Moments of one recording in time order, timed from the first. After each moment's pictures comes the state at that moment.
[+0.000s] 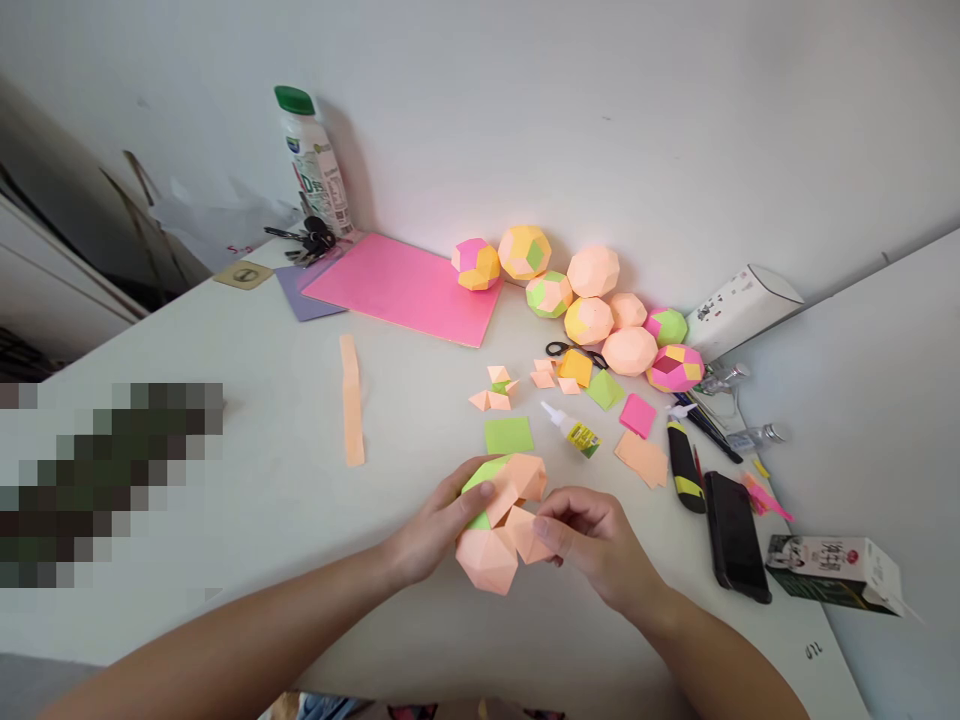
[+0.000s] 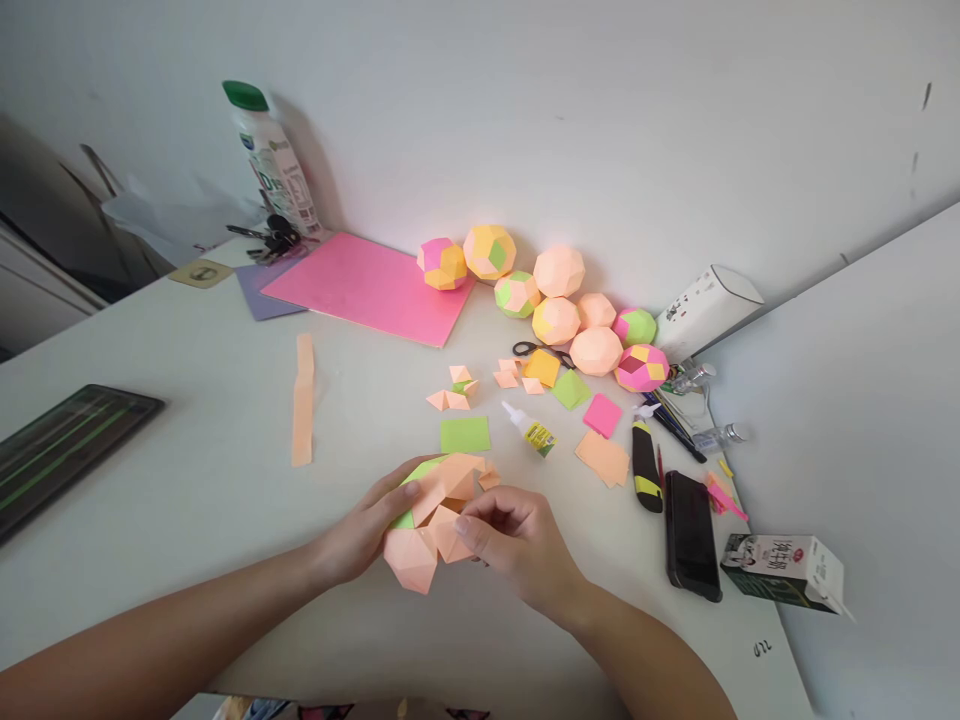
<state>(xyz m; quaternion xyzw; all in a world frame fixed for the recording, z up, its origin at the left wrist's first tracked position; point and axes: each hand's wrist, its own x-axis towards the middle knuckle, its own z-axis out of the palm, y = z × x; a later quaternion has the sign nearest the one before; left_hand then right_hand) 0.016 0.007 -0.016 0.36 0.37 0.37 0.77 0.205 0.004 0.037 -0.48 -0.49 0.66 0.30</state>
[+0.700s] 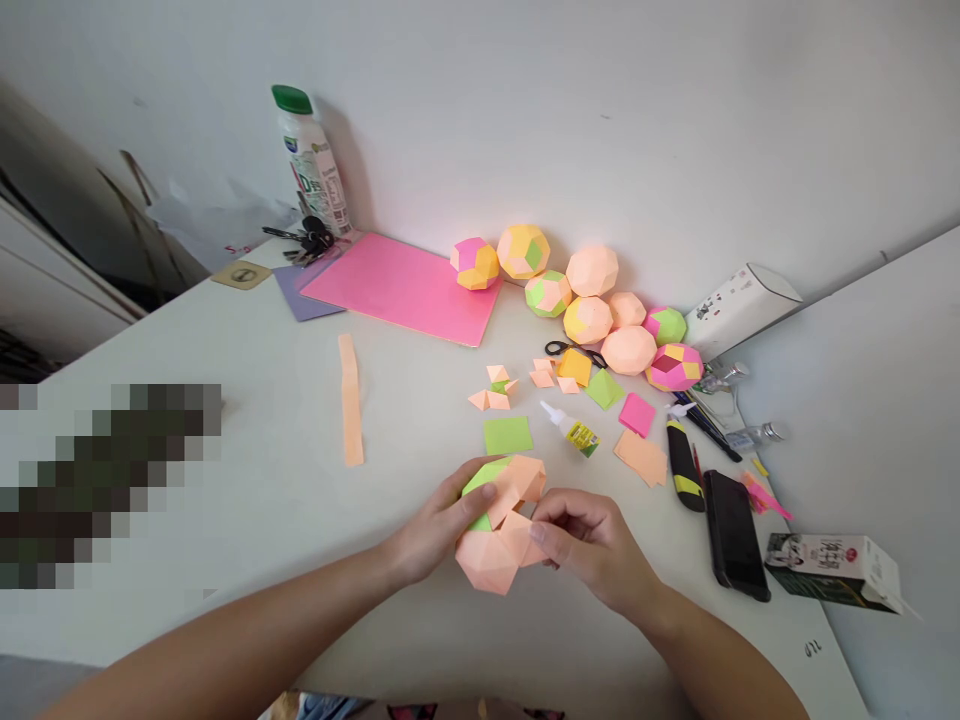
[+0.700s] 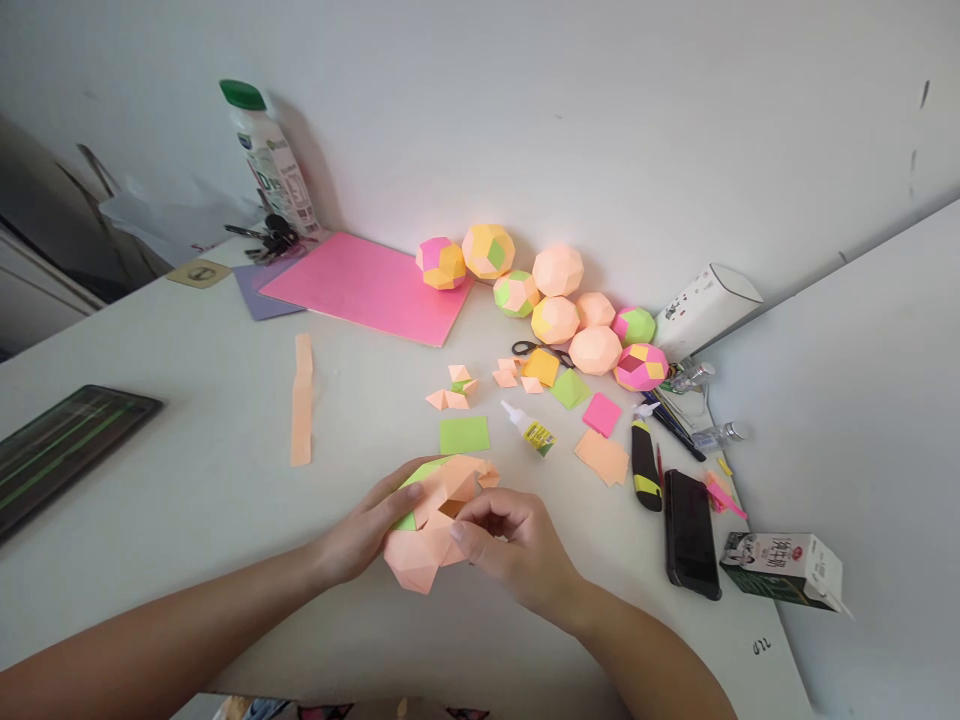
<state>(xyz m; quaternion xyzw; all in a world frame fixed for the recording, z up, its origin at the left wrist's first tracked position) 0.015 0.008 -0.011 0.39 0.40 0.35 0.75 0.205 0.003 0.038 -0.45 -0.55 0.64 0.28</state>
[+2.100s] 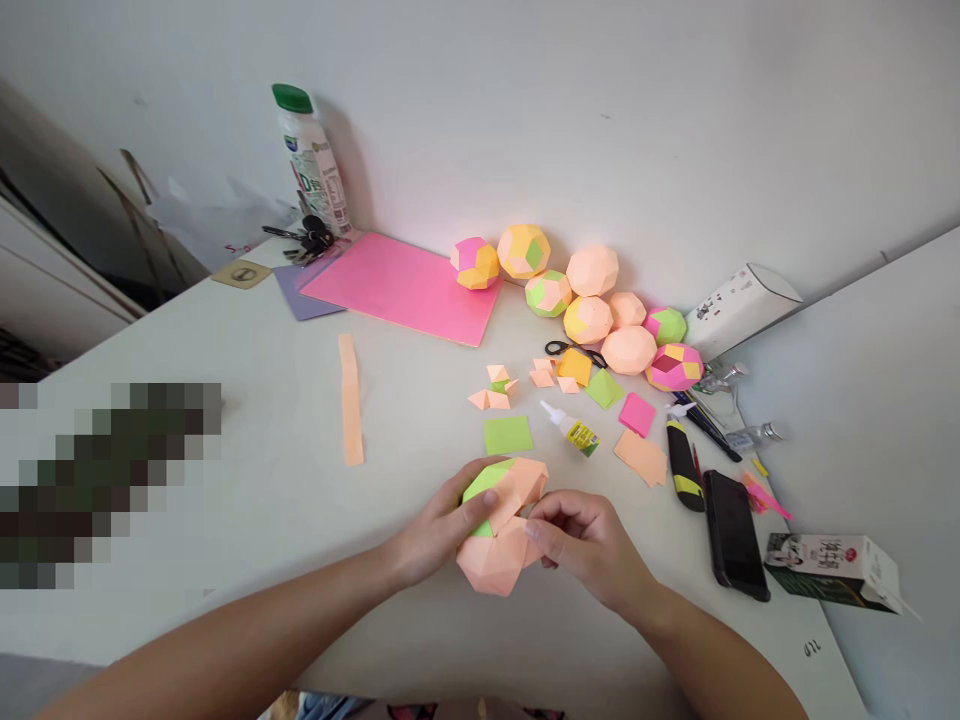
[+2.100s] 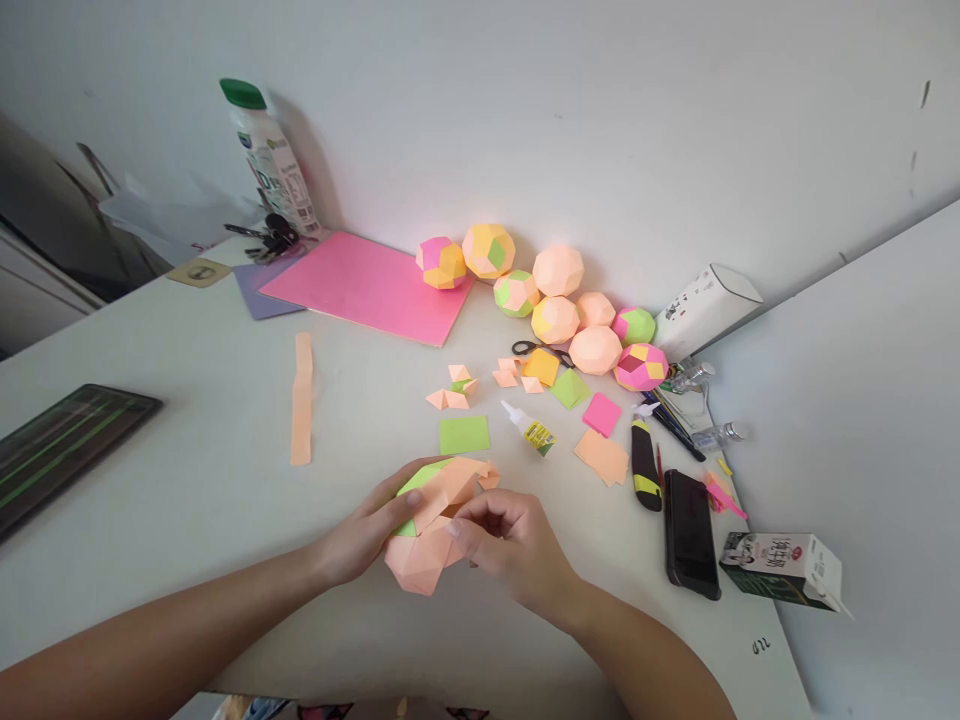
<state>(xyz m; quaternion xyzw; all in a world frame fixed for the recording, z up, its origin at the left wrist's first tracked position) 0.014 0.006 -0.010 0.43 0.38 0.35 0.74 0.204 0.003 0.037 -0.48 -0.52 0.65 0.26</state>
